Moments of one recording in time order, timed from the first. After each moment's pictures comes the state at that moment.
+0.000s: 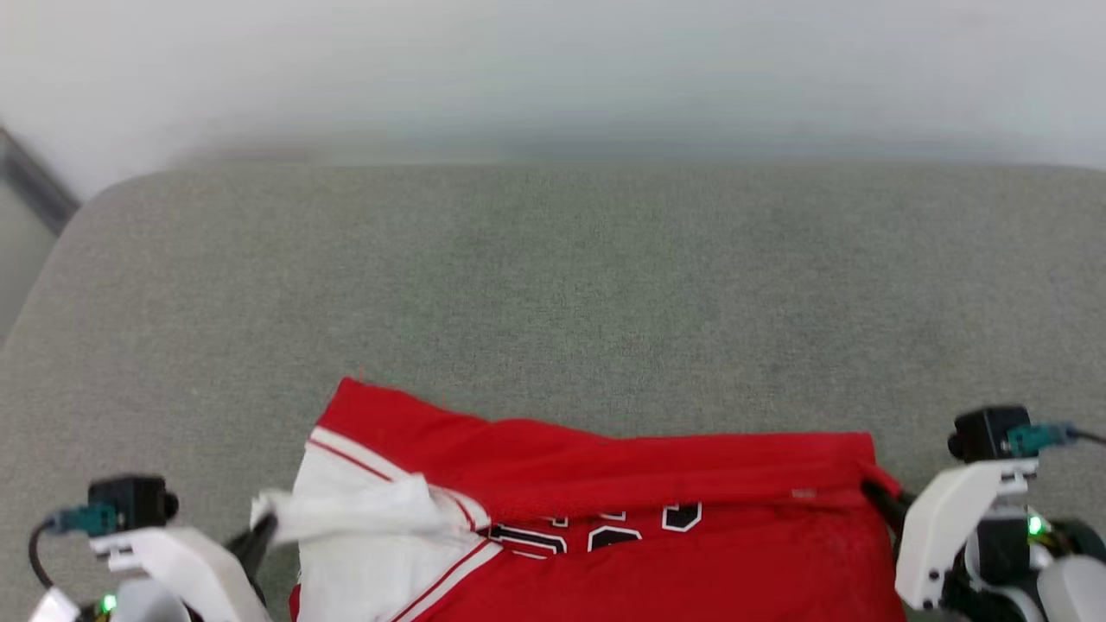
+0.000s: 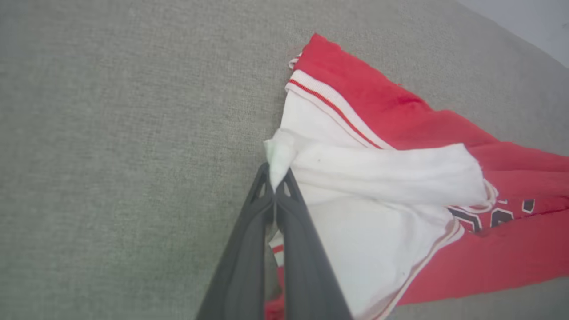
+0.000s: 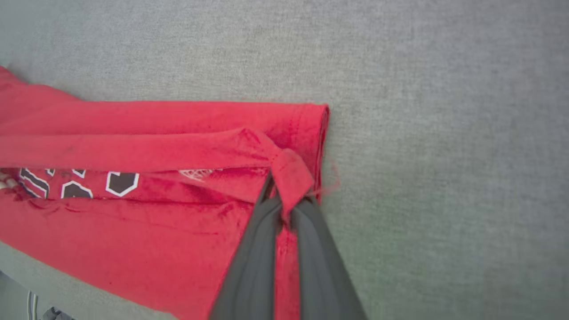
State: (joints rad) left arm -0.08 0.68 -0.43 0.15 -1.07 0.14 0.15; right arm -0.15 -0.27 0.09 0.26 0.48 0.13 0.53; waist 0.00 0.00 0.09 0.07
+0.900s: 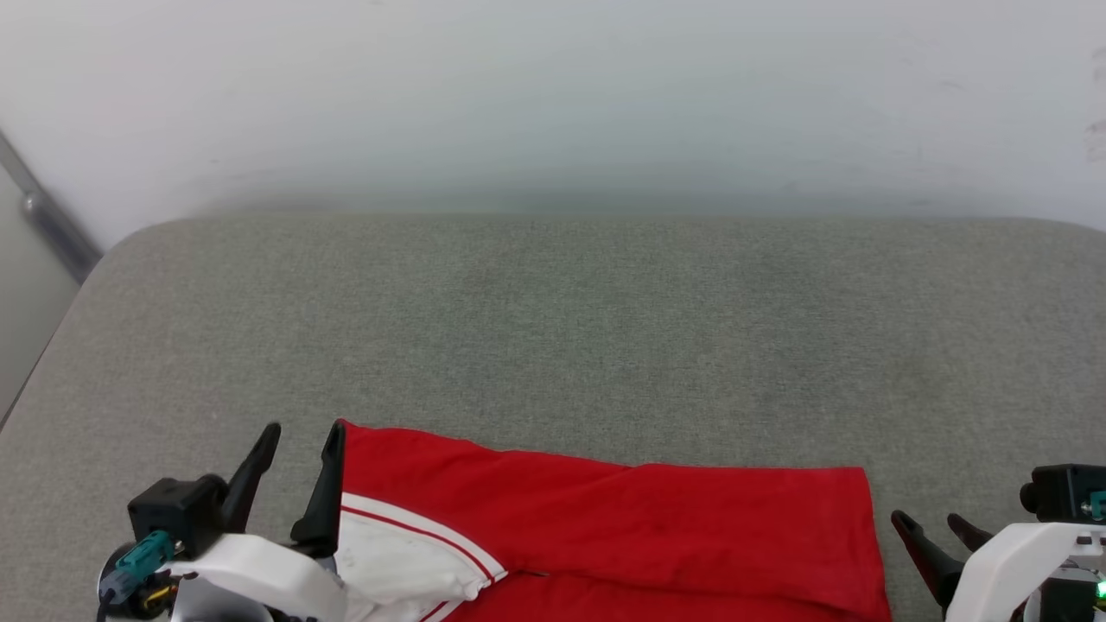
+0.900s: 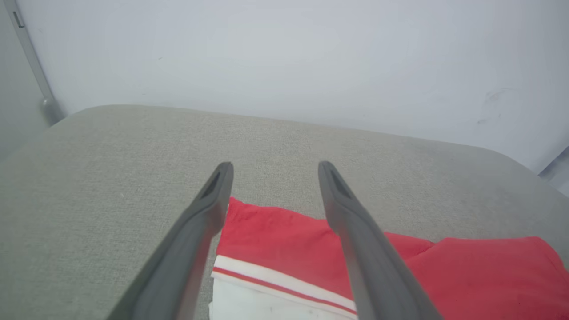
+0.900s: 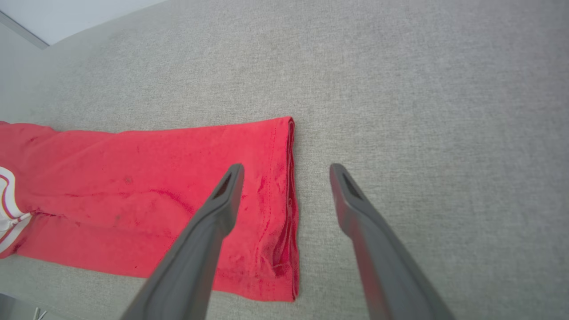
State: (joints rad) left arm -0.05 0.55 -0.45 0.00 -0.78 0.21 -0.24; right arm 0.05 -0.22 -0.08 0.06 0.46 0.13 0.50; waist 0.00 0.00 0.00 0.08
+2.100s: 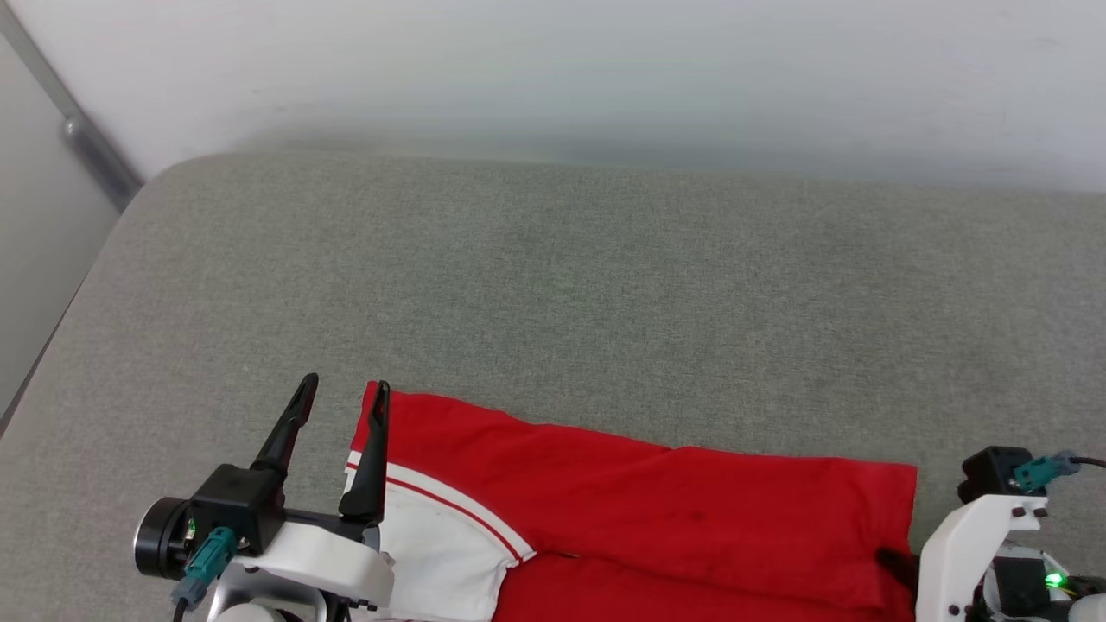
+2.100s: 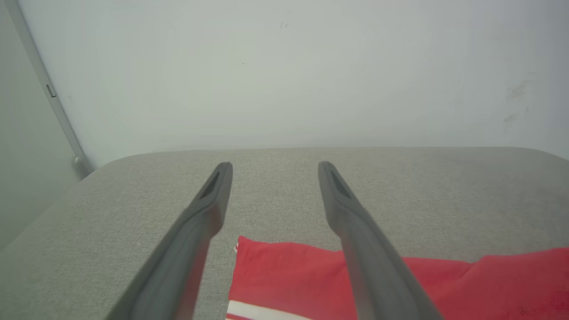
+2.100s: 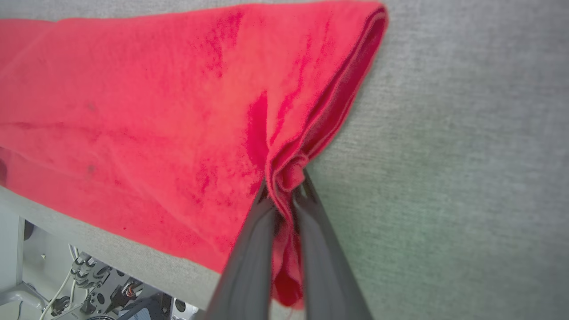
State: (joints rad) left arm -0.08 0.37 -0.35 0.00 -0.42 0.15 -0.26; right arm -0.05 -0.22 -0.01 0.19 0.48 0.13 0.78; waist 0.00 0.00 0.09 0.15
